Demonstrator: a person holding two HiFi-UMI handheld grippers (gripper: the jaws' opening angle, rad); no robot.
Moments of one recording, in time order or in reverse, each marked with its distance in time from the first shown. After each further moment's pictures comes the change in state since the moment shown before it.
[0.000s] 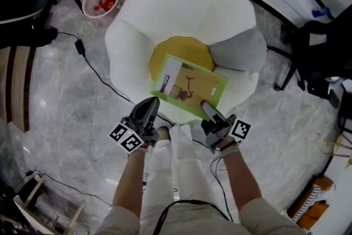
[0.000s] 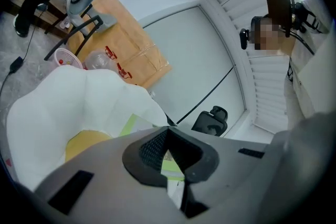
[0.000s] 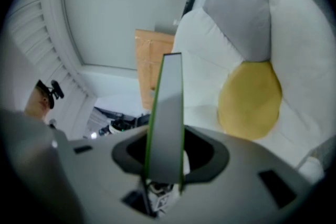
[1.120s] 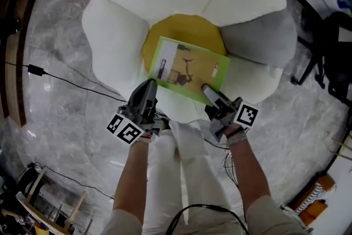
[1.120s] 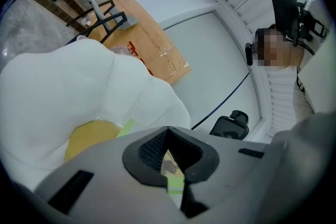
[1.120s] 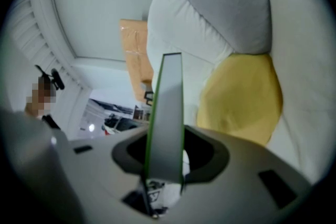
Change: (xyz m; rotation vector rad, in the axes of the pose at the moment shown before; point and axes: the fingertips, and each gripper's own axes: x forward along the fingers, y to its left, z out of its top) left arm 0.050 0.114 -0.061 -0.088 -0.087 0.126; right arm 0.053 -0.135 0.022 -0.012 0.103 -0.024
